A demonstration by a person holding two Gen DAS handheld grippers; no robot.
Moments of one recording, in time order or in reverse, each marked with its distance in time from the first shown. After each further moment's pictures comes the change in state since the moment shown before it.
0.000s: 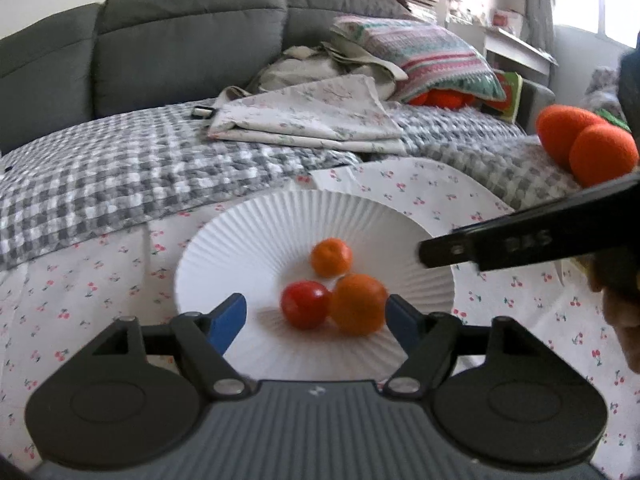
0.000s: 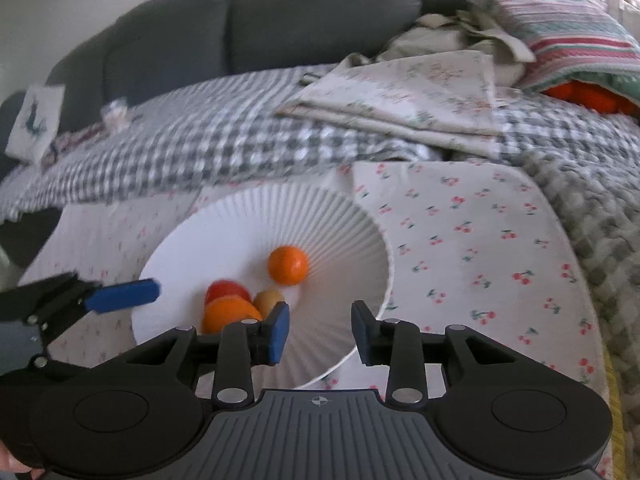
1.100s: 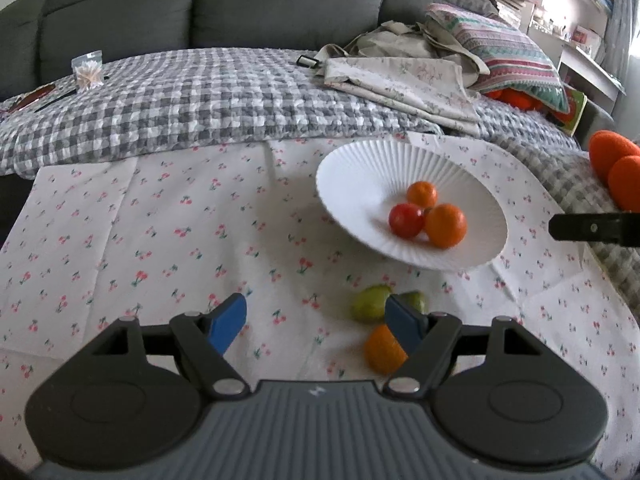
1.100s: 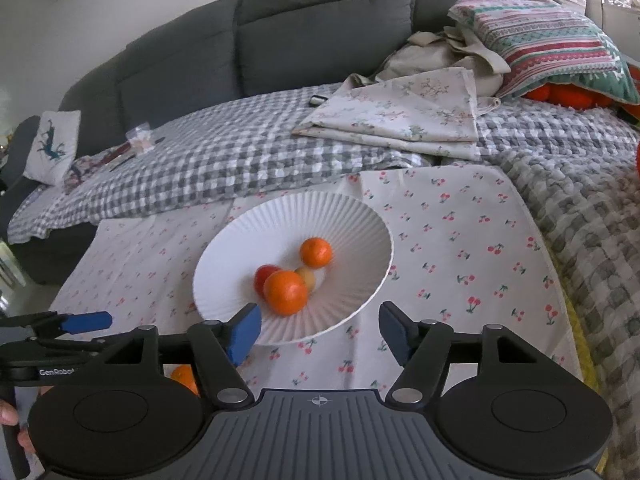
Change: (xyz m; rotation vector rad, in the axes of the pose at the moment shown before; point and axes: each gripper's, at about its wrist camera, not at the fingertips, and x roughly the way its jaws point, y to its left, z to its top) left arm -0.080 0.055 -0.042 -0.200 0.134 0.128; right arm -0.076 0.014 -0.023 0.039 -0.031 0.040
